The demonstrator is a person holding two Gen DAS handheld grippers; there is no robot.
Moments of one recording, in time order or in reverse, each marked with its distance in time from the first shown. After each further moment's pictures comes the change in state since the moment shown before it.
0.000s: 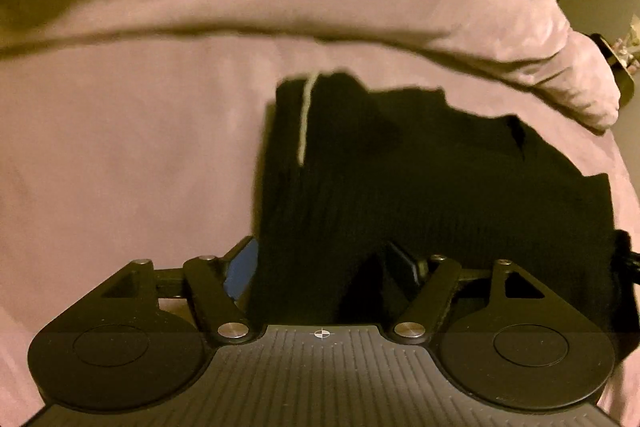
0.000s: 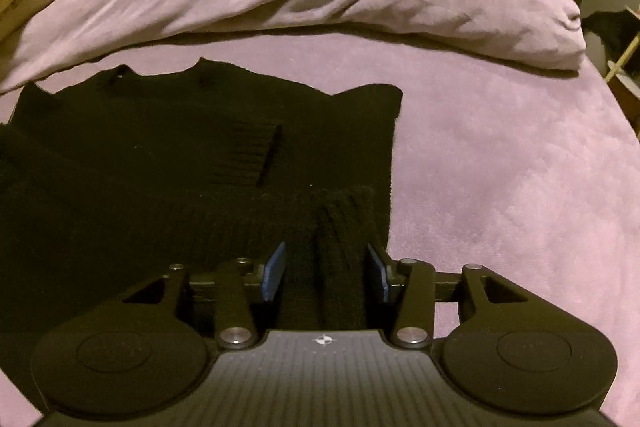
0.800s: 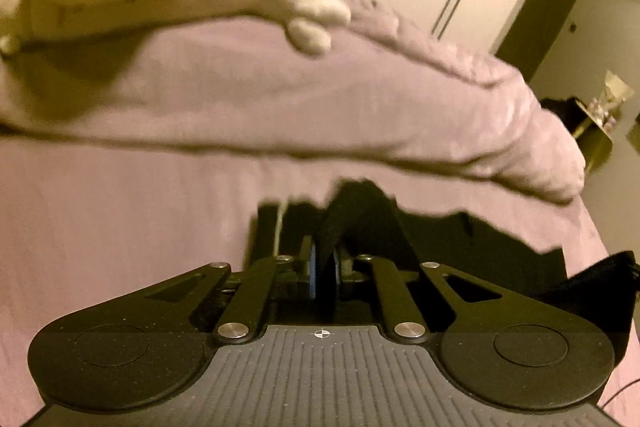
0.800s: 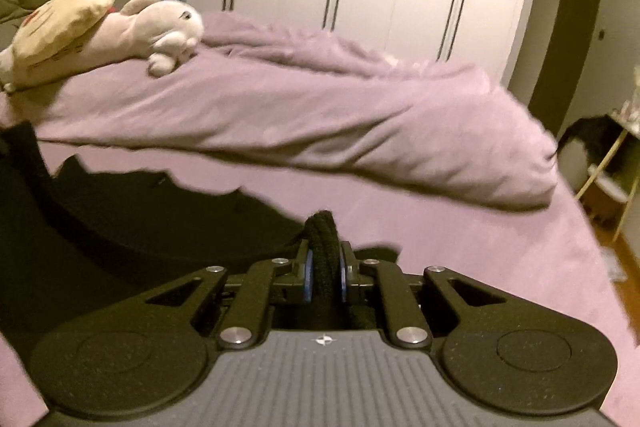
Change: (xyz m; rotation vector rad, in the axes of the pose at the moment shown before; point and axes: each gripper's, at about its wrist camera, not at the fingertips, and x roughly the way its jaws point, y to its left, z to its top) left arm -0.094 -0.026 0.026 0.010 -0.305 -0.015; right arm -0.096 0.043 0.055 -0.130 -0.332 -0.079
